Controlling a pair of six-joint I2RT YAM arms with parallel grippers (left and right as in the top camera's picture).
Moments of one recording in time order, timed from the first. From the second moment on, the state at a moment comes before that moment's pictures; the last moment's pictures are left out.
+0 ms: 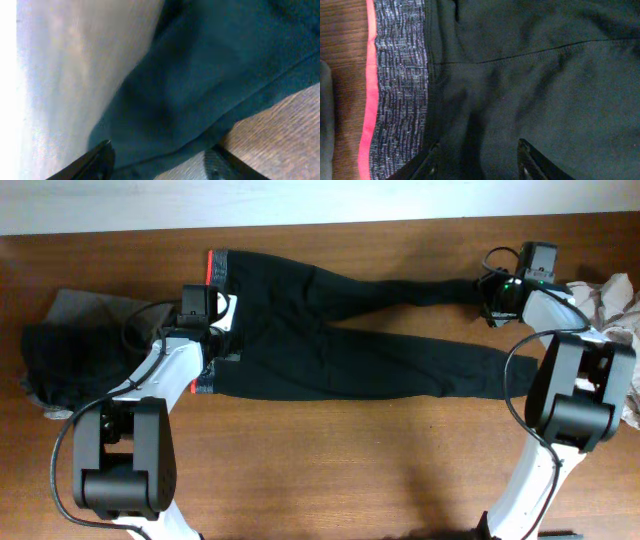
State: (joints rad) left arm -0.09 1.90 1.18 -0.35 0.03 0.09; right arm -0.26 2.23 1.57 -0.37 -0.24 0.89
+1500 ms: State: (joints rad) left arm -0.09 1.90 1.18 -0.32 0.04 0.09; right arm -0.22 2.29 2.26 -1.54 0.04 0.33
